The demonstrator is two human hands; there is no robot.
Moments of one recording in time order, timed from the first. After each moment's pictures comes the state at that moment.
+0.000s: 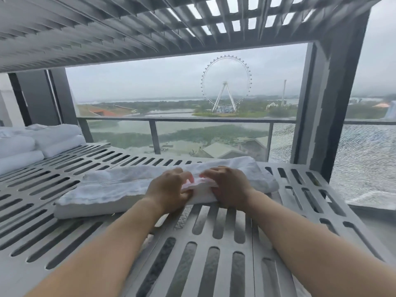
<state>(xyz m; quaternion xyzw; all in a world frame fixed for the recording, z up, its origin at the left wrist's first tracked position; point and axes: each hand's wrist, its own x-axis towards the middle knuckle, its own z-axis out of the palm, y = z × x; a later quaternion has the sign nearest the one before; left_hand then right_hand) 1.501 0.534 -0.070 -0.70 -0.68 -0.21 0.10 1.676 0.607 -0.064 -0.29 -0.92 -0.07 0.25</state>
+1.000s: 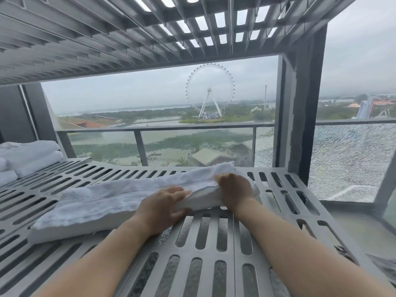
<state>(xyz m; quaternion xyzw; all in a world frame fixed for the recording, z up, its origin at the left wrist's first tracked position) 1.516 0.534 -0.073 -0.76 -0.63 -0.15 0.09 1.707 0.624 -0.067 -0.48 -0.84 -0.15 0.20</state>
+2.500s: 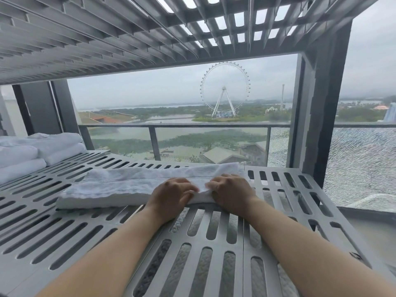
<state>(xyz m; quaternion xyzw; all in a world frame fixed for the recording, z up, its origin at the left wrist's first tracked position) 1.514 0.526 -0.075 -0.74 -0.58 -0.31 0.12 1.698 0.601 -0.069 -0.29 -0.92 -0.19 0.20</state>
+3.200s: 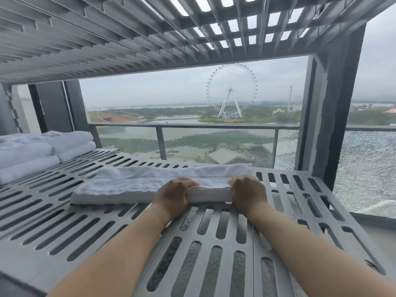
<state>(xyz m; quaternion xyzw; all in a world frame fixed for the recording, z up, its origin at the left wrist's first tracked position) 1.507 0.525 -0.073 -0.69 -0.66 -0.28 0.09 1.697 0.607 -0.077 -0.48 -0.83 -0.13 0.24</state>
